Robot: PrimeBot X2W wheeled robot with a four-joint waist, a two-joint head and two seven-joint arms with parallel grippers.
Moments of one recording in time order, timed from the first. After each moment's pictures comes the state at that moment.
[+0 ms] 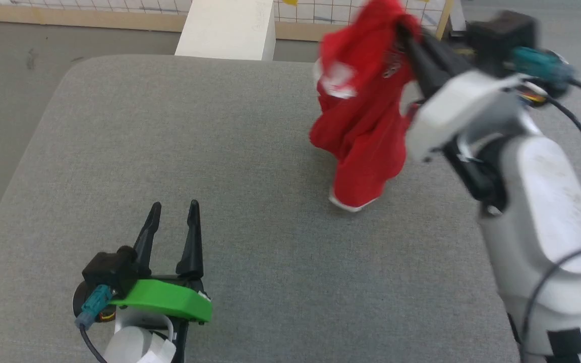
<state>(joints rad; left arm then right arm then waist) -0.10 0.05 -0.07 0.13 -0.29 -0.11 -0.26 -0.70 -0.05 0.18 0.18 0.17 0.13 0.23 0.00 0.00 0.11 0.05</state>
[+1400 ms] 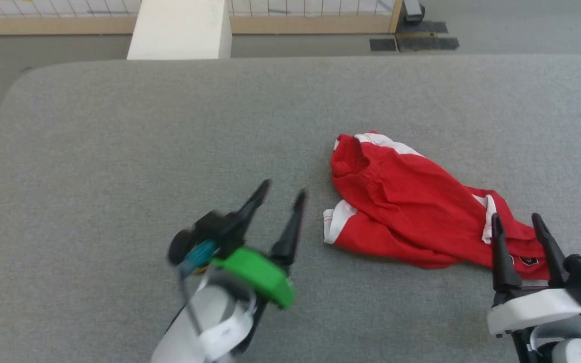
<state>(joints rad) -0.30 0.05 -0.41 0.30 -0.35 -0.12 -0.26 -0.02 -0.05 -0.14 0.11 0.12 0.13 -0.20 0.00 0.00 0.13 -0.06</state>
